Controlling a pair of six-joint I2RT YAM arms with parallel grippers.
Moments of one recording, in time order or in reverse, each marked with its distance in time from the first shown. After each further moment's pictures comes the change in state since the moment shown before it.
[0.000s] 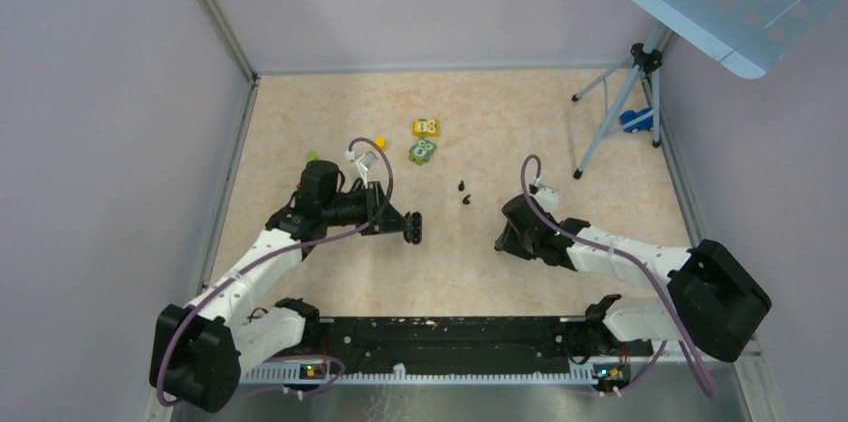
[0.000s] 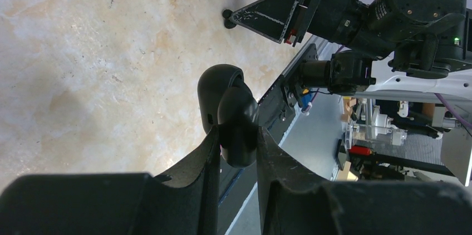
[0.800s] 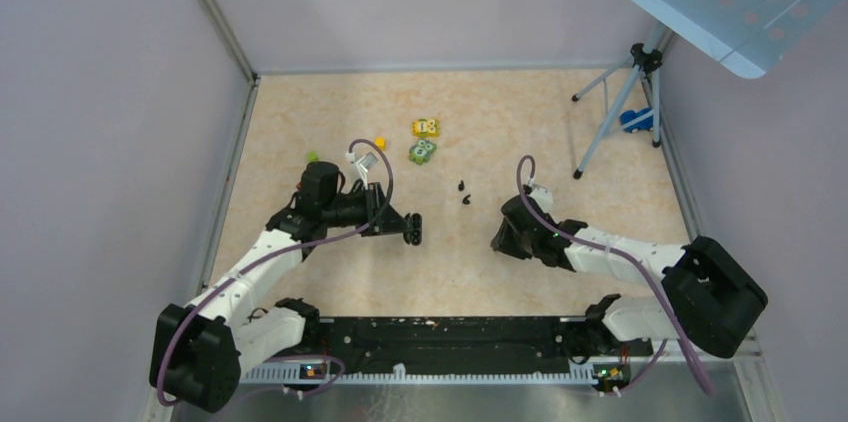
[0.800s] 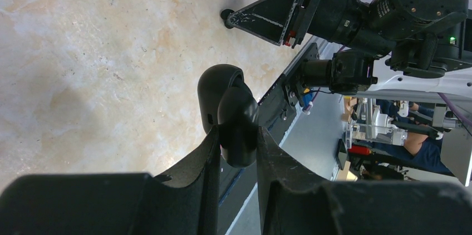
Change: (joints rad) left arm 0.000 0.000 -0.011 0.005 0.000 0.000; right arm 0.000 0.013 -0.018 0.079 -0.060 -0.034
